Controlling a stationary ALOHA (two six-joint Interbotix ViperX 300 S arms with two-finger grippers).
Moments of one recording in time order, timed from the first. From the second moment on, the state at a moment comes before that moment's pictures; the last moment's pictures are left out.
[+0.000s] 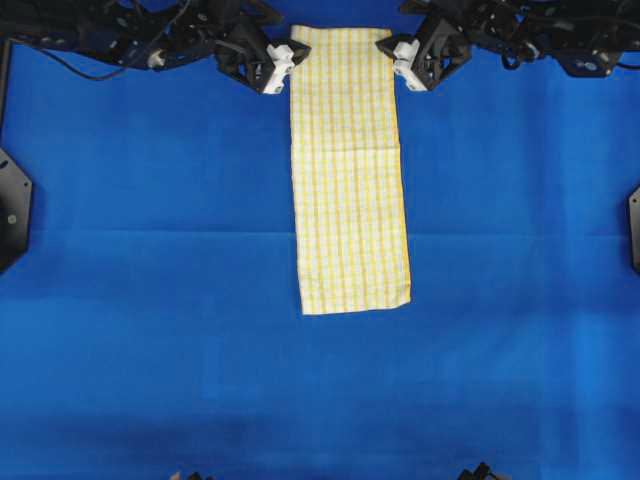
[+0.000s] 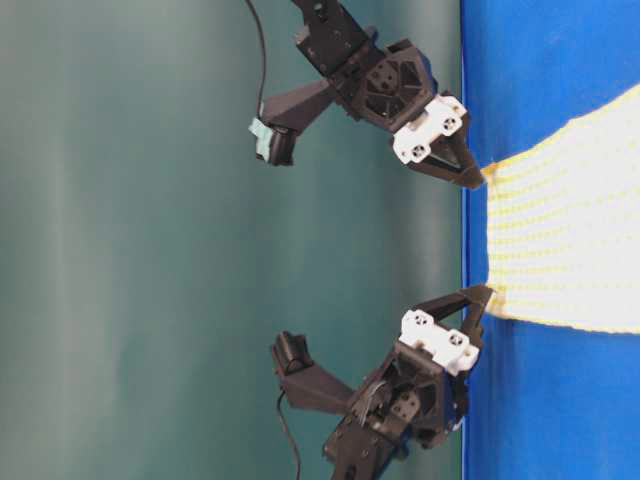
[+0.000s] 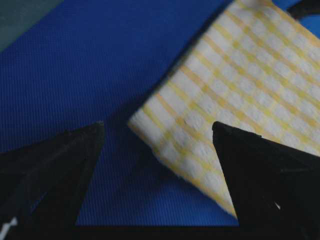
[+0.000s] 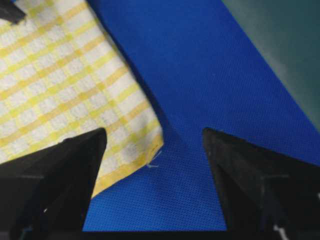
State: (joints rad) left arm 0.54 0.31 0.63 -0.05 -0.31 -0.12; right arm -0.60 0.22 0.64 -0.03 -0.19 0.15
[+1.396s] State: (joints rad) left arm 0.56 0.34 0.53 -0.05 -0.28 -0.04; right arm -0.61 0.27 0.64 0.07 -0.26 0.16
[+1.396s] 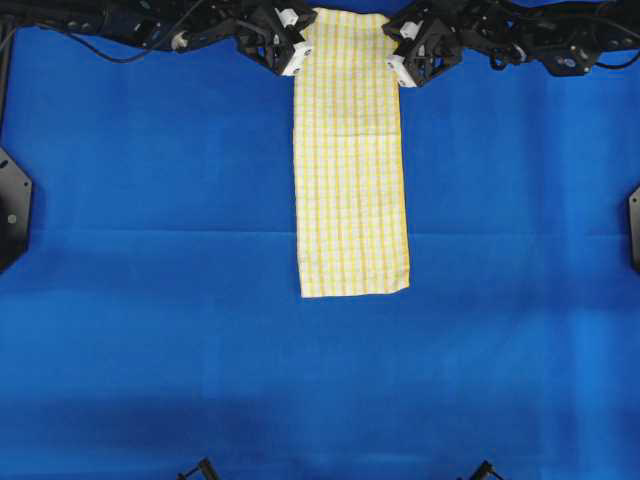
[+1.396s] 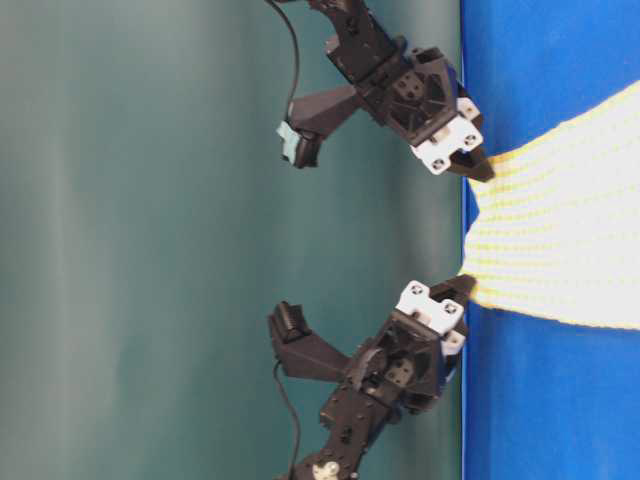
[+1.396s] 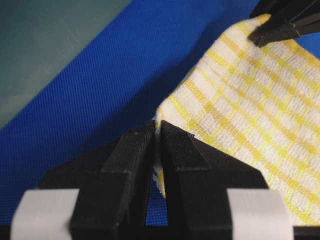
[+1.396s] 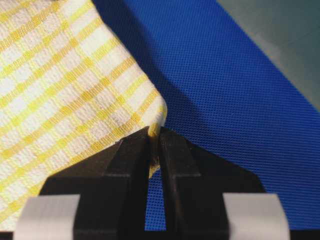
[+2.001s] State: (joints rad) left arm 0.44 0.18 0.62 -0.05 -0.25 -0.05; right arm -0.52 0.08 0.78 0.11 -0.26 0.16
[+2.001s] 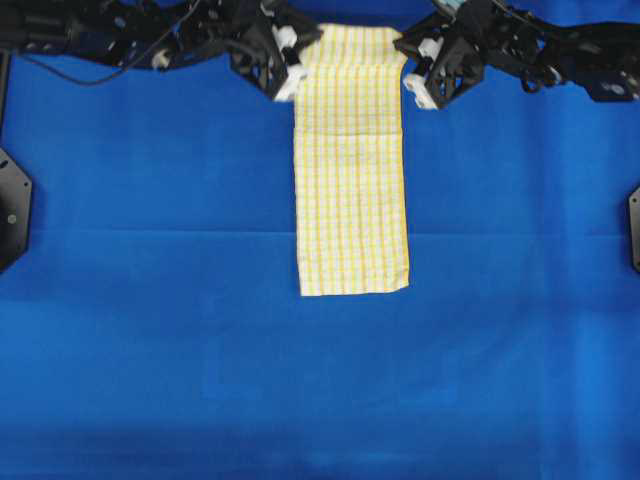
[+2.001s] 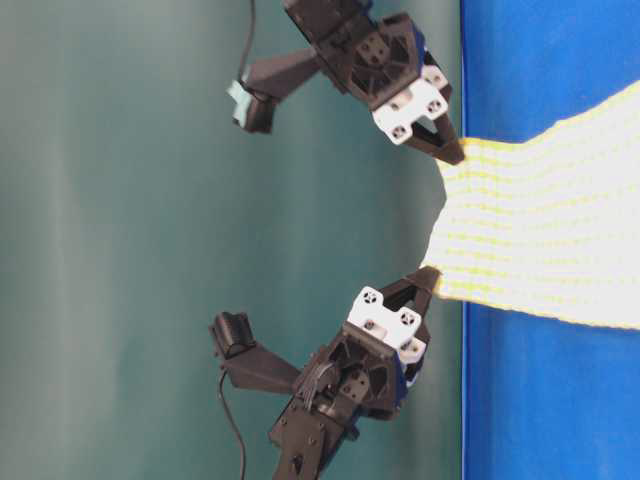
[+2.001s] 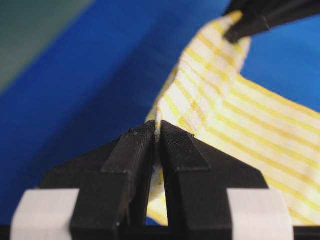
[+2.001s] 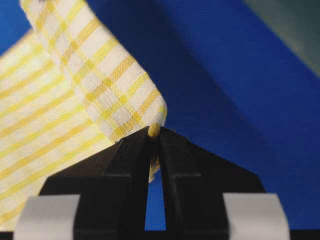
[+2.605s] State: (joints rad) left arm 0.11 0.05 0.78 -0.06 -0.26 -0.21; right arm -0.21 -0.08 0.94 0.27 -0.25 0.16
